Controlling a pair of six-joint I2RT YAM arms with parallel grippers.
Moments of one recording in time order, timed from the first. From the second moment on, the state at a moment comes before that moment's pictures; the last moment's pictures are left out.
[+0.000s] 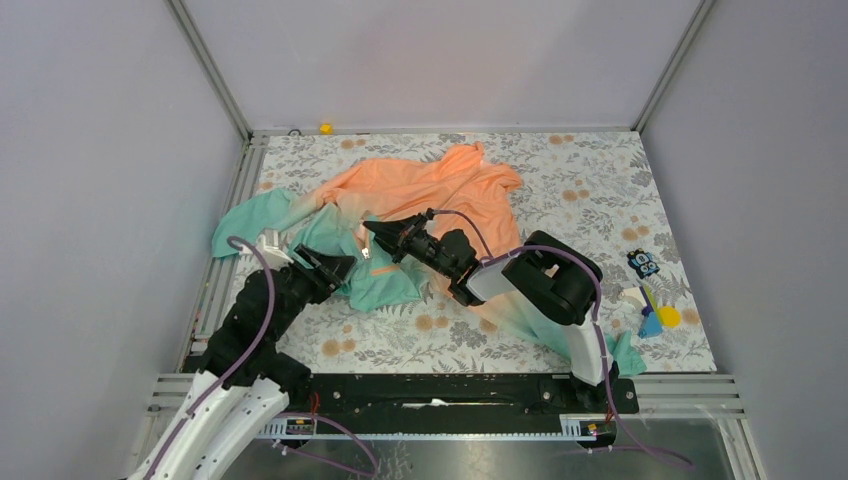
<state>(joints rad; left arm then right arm) -0.50 0.39 0.58 -0.50 -0.11 -0.97 0.89 2.07 0.93 1.33 -0.13 2.10</state>
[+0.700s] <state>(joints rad) -0.50 0.40 0.49 -0.35 -0.10 -1.13 0.89 2.10 0.93 1.37 -0.13 2.10</state>
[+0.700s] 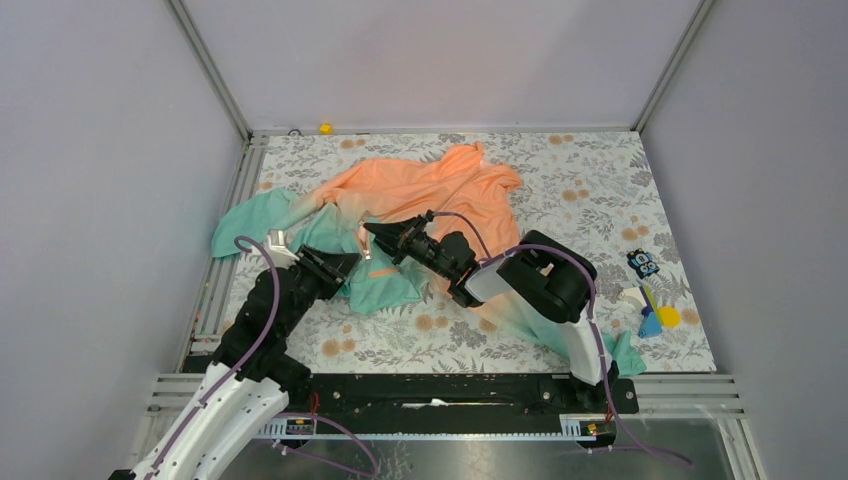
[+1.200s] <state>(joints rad) -0.50 0.43 0.46 -0.34 -0.11 -1.15 0.89 2.10 0.93 1.37 -0.13 2.10</state>
